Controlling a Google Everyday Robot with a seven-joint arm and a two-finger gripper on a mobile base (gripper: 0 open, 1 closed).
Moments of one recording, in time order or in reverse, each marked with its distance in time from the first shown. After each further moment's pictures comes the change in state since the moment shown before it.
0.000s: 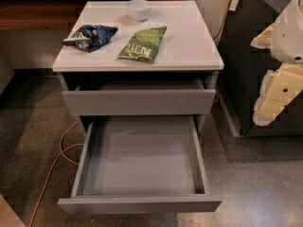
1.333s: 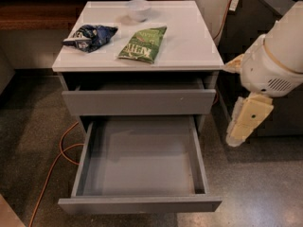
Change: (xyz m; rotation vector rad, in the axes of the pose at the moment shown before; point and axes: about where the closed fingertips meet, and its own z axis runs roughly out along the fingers) arm -0.023 0.026 0.056 -0.063 -0.097 -0.053
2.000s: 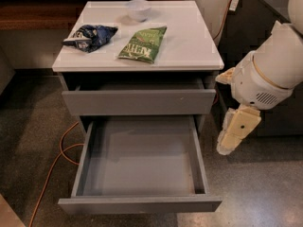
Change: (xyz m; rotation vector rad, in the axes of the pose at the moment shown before) arm -0.005 0.010 0.030 -0.030 -0.041 0.016
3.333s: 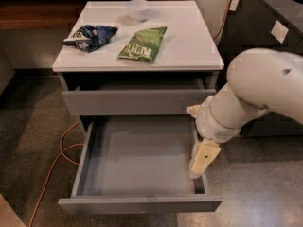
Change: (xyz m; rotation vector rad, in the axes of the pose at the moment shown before) arm -0.005 0.021 0.118 -0.055 -0.029 -0.078
